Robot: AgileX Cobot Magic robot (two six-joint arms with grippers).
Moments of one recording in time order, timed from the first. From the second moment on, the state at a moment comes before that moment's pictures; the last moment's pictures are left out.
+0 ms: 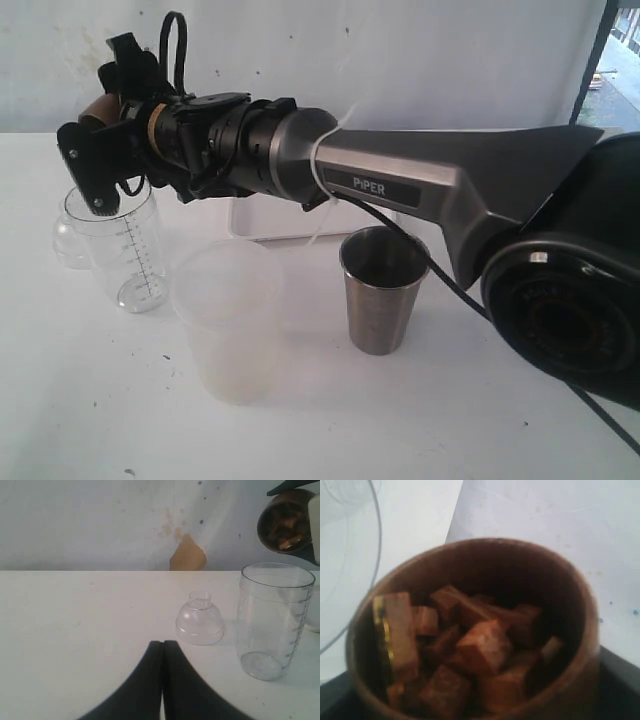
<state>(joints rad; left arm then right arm) 0.04 0.00 0.00 0.09 0.21 -0.07 0.88 2.26 -1.91 -1.46 0.17 -0.14</state>
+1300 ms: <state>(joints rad) 0.04 0.00 0.00 0.09 0.21 -0.07 0.91 2.26 -1.91 -1.63 0.28 -0.20</state>
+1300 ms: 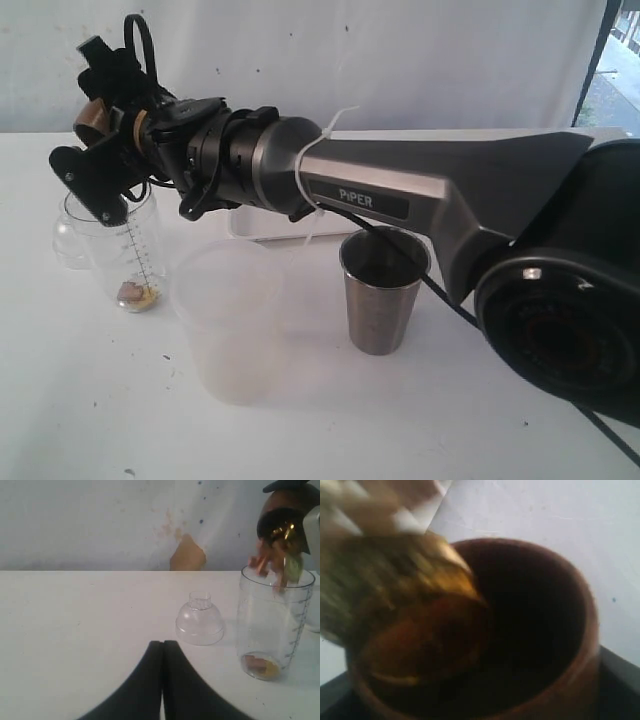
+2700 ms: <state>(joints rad) 0.04 0.00 0.00 0.09 0.21 -0.07 0.98 2.26 -1.91 -1.71 0.40 -0.48</state>
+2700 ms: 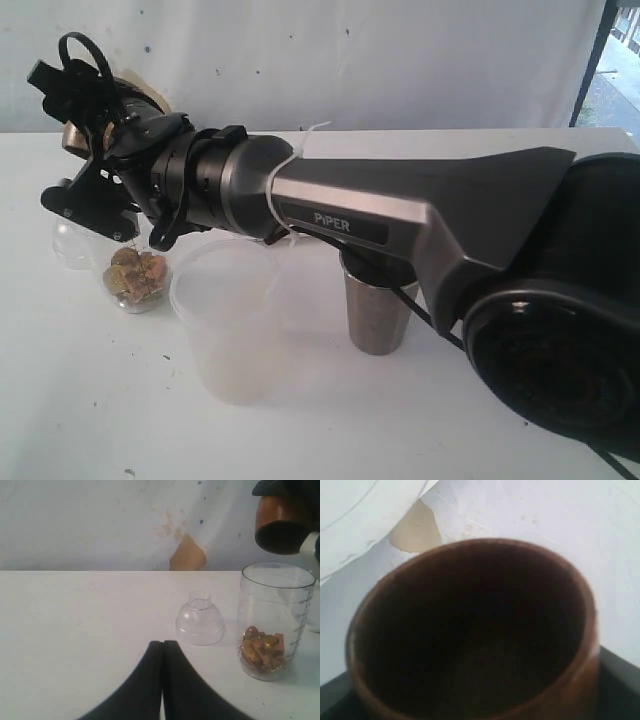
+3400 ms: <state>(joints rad) 0.04 0.00 0.00 0.09 0.21 -0.07 0.92 2.23 -1.91 -1.56 0.18 0.01</state>
